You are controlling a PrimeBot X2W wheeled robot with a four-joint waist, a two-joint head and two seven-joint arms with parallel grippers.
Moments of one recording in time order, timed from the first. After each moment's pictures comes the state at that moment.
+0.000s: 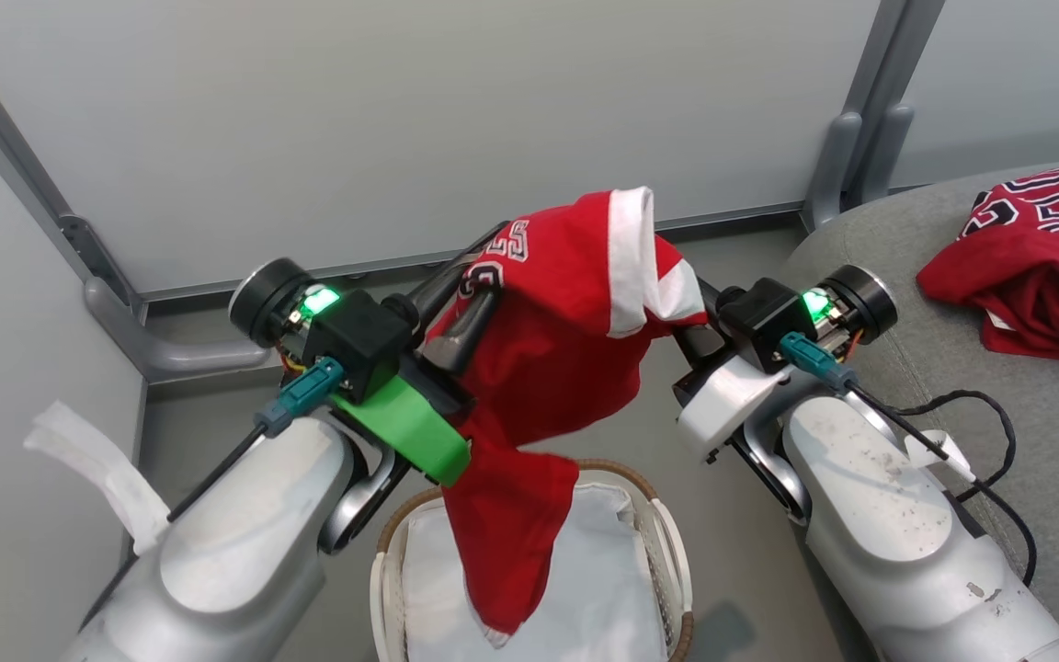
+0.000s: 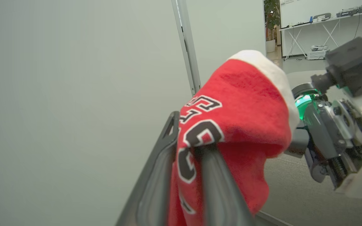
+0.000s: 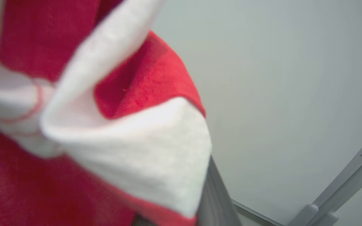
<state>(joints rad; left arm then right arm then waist) -0.67 0.32 -0.81 0.24 -0.49 -0.13 -0.26 -0.60 -0.09 0.44 0.49 0.09 0.13 -0.26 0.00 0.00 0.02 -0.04</state>
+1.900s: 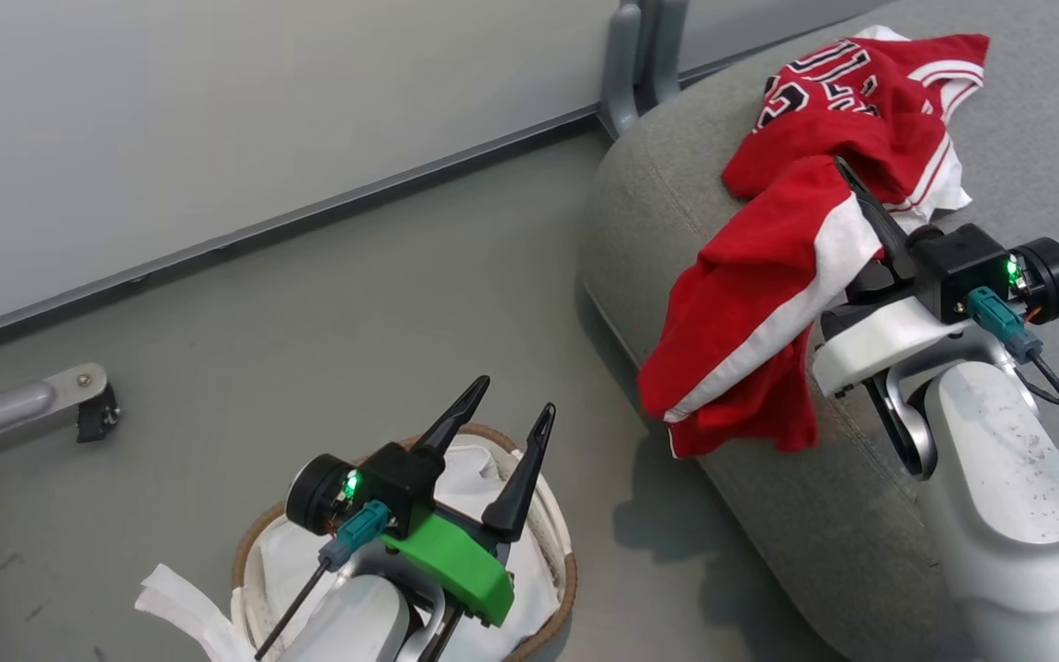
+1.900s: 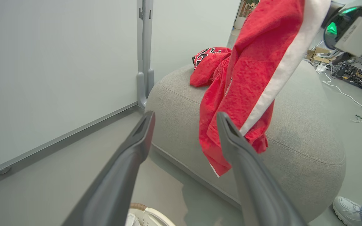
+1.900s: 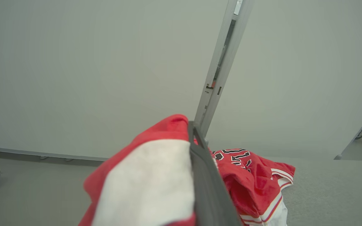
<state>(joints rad) -0.30 0.11 -0.62 0.35 -0.38 -0.13 -0.26 -0.54 -0.14 0.10 0.37 0.02 0.13 -0.26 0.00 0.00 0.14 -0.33</state>
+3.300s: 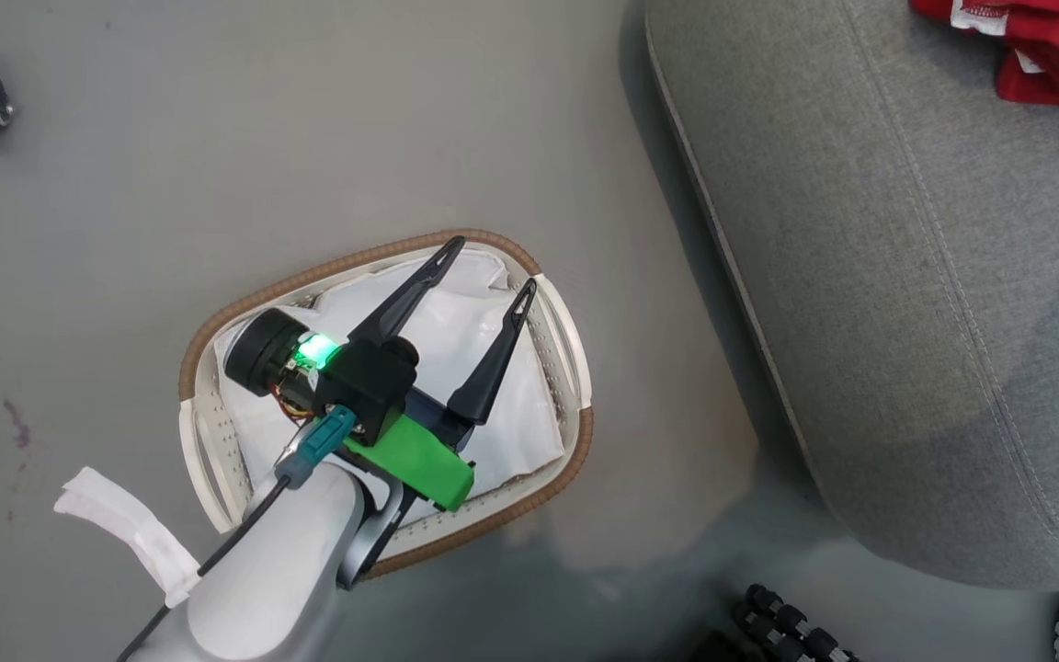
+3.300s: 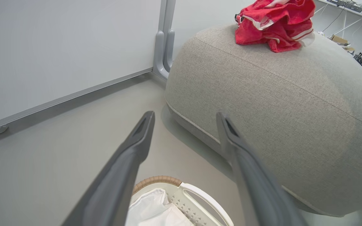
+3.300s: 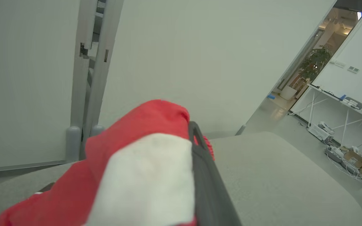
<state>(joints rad) -0.51 0.22 -0.65 0.25 -0.31 -0.13 -0.26 -1.08 -0.53 -0.28 0.75 0.07 0.13 -0.26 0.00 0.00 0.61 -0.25</state>
